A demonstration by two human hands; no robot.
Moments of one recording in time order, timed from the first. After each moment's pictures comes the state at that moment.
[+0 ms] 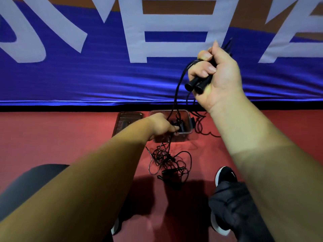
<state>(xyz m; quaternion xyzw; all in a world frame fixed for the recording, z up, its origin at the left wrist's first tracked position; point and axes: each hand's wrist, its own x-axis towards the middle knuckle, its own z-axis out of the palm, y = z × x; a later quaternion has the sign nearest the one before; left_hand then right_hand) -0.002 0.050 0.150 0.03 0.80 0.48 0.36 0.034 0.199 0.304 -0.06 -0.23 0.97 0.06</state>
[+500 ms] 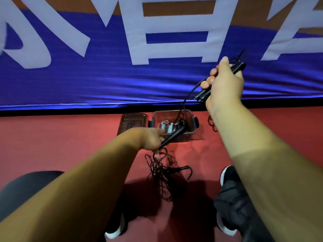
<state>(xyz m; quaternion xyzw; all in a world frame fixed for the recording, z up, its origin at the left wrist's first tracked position) 0.014 0.012 0.152 0.15 0.87 0.16 0.43 0.019 0.216 0.265 -0.24 -0.45 0.81 0.28</state>
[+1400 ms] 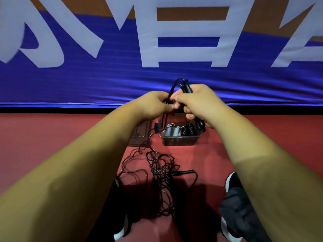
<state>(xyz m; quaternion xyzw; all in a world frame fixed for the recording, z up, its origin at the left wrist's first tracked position) -0.013 -0.007 0.241 0.16 0.87 0.41 0.20 0.031 0.162 0.257 -0.08 -0.77 0.63 -0.06</state>
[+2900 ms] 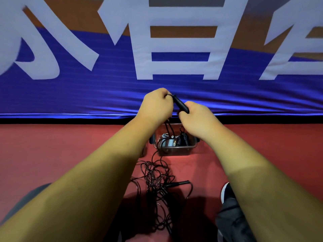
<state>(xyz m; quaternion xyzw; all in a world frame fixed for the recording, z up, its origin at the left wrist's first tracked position) -0.008 0.040 0.269 0.07 0.88 0.47 0.01 0.038 0.183 0.257 -0.08 -0.95 0.31 0.00</state>
